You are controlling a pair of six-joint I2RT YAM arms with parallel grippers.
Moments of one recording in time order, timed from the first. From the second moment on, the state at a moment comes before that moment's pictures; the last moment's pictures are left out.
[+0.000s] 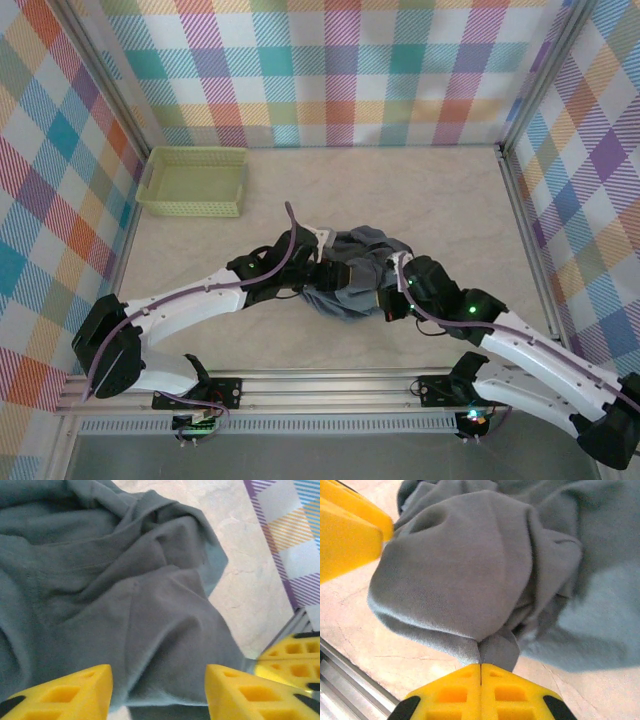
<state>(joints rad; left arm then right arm) -0.88 1.37 0.97 -0.31 0.12 -0.68 0.82 0.78 0.69 -0.72 0.00 0.52</state>
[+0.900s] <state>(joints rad) -0.80 1.75 1.10 -0.52 -0.15 -0.64 0.77 0.94 1.07 -1.19 0.28 0.67</state>
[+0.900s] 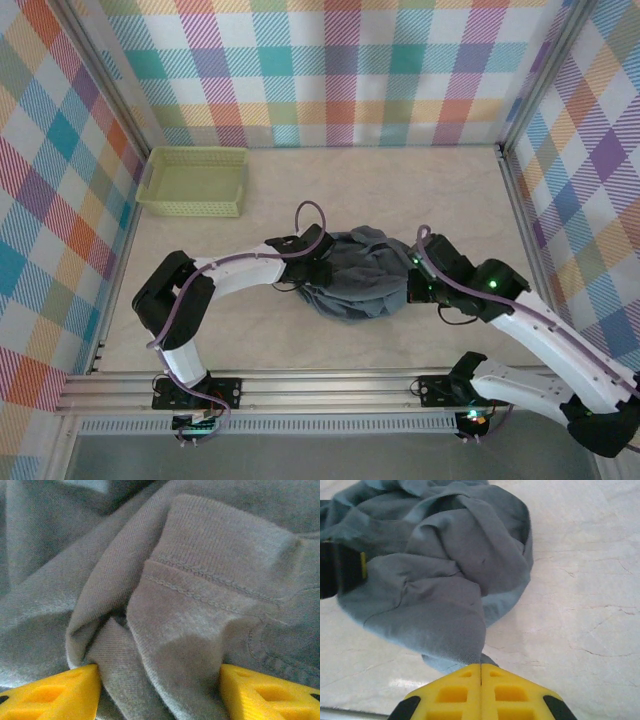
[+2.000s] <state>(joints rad) -0.82 1.76 1.14 -0.54 -0.18 -0.62 0.73 0.99 0.69 -0.80 -0.11 0.65</state>
